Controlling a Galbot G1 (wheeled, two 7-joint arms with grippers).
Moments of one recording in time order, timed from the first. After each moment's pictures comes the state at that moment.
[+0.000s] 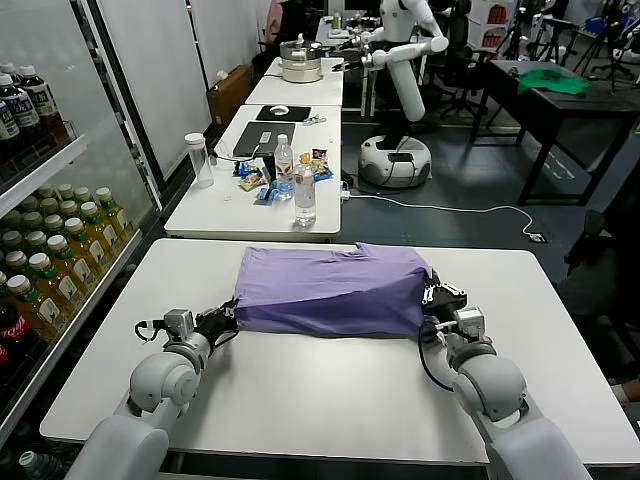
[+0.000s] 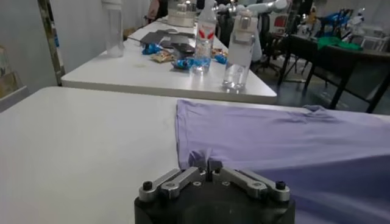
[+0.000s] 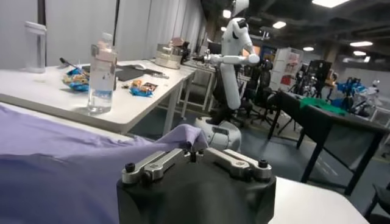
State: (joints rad) left arm 0.95 -1.11 -0.28 -1.71 -0.66 0.56 -0.21; right arm -0.94 1.10 0.25 1.80 0.26 -0.45 0.19
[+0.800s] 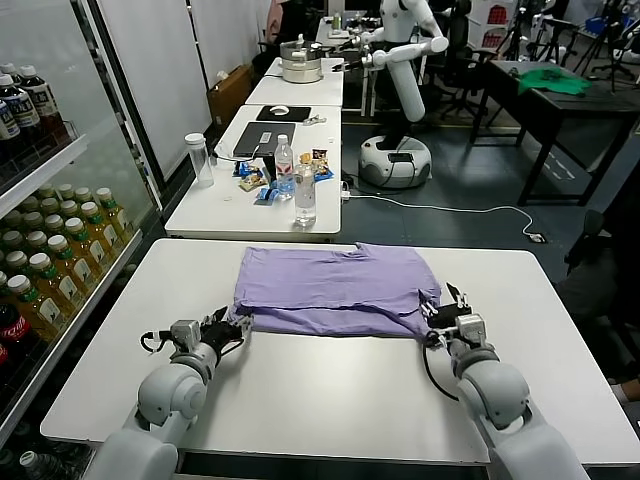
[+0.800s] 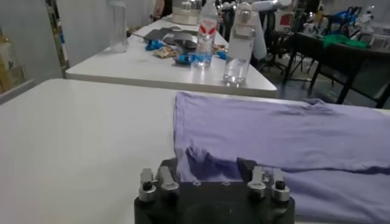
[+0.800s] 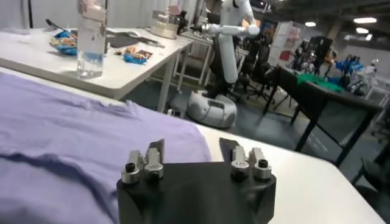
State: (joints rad) left arm 1.04 -1.16 -0.30 -1.79 -0.62 0.57 -0.26; right arm -1.12 1.11 0.38 1.88 0.33 -0.54 0.19
